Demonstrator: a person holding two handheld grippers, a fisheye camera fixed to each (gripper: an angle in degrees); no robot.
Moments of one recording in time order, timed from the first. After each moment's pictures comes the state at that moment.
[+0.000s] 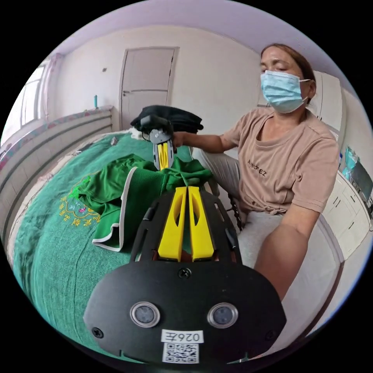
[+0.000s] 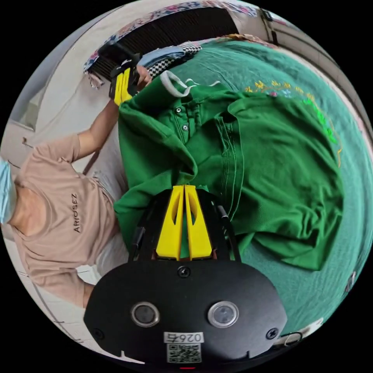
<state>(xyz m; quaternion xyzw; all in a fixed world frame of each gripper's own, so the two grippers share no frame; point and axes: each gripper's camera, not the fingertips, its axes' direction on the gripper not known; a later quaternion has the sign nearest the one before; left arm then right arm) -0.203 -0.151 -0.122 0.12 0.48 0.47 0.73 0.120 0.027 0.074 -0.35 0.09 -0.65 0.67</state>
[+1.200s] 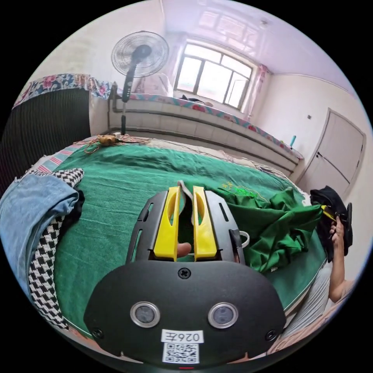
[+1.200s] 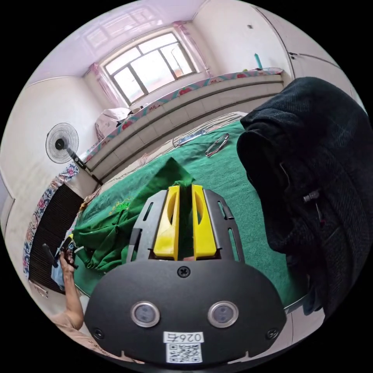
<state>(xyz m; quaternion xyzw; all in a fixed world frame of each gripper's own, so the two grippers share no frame) -0.257 -0.155 -0.152 0.20 0.04 -0.09 0.97 0.315 -0.137 -0.298 0.27 0.14 -0.21 0.93</state>
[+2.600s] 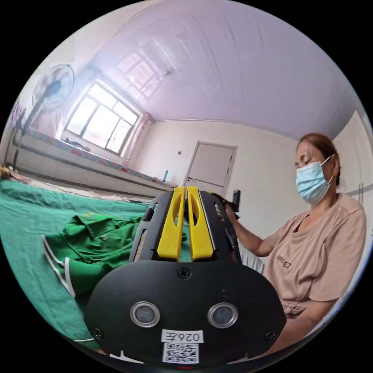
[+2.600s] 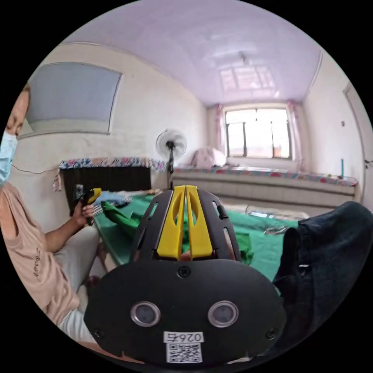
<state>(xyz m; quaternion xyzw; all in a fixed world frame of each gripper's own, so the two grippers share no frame) -0.197 0.073 -0.265 0.36 0.51 0.11 0.77 0.252 0.101 -0.453 0.31 -0.02 -0.59 0.74</state>
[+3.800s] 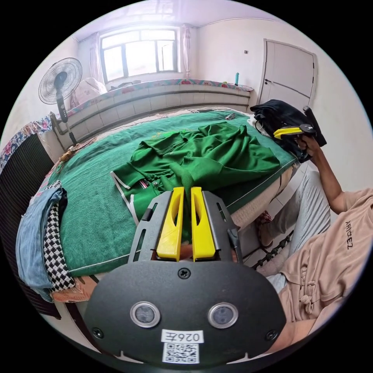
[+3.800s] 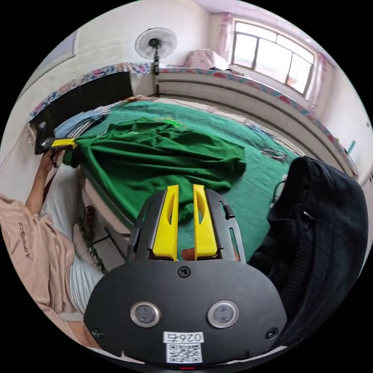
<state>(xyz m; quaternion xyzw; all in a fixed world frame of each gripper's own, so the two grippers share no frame) -0.100 0.057 -0.264 0.07 0.07 0.16 0.98 0.160 0.057 -0.331 0.04 0.23 -0.55 0.80</state>
